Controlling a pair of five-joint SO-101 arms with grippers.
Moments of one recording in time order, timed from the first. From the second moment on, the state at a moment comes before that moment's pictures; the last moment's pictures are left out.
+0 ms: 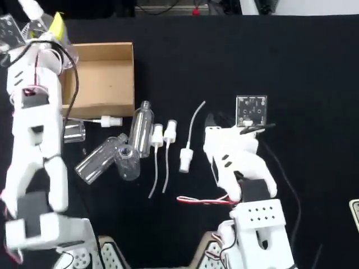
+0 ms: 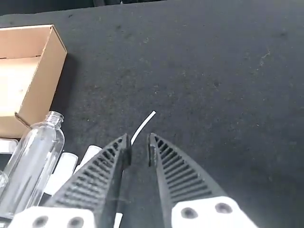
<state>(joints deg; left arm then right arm) -18.9 -6.4 21.7 -5.9 9.6 -6.4 -65.1 74.9 29.6 -5.0</state>
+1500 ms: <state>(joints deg) -18.5 19.1 13.2 -23.3 -6.4 -6.4 -65.1 74.9 29.6 -5.0</state>
